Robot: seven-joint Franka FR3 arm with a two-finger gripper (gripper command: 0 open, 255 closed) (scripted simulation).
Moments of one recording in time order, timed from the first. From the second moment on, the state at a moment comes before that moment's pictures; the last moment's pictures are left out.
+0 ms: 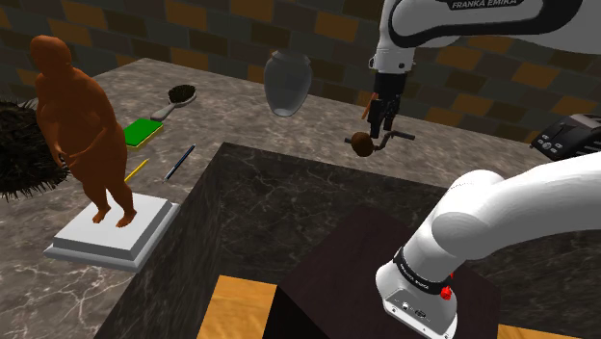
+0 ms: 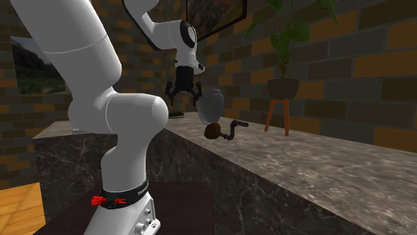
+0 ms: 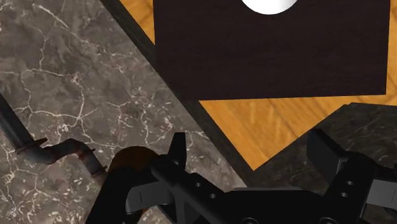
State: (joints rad) arm -0.06 -0.65 -0.24 -2.47 -0.18 1.57 -0.22
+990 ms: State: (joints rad) arm -0.11 -0.22 -0.53 -2.28 -0.31 1.83 -0.61
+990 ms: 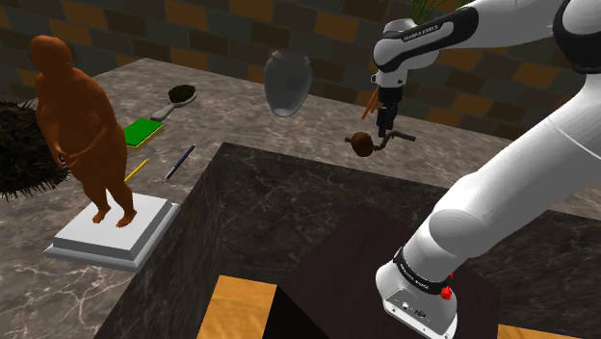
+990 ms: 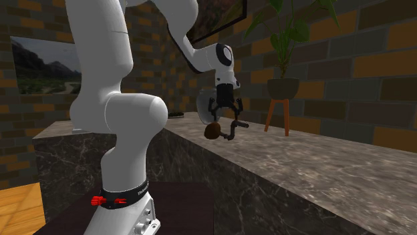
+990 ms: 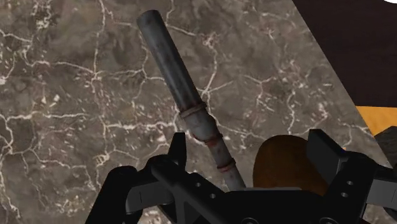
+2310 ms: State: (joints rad) arm -0.13 -0.09 -0.57 -2.28 -0.29 1.97 -0.67
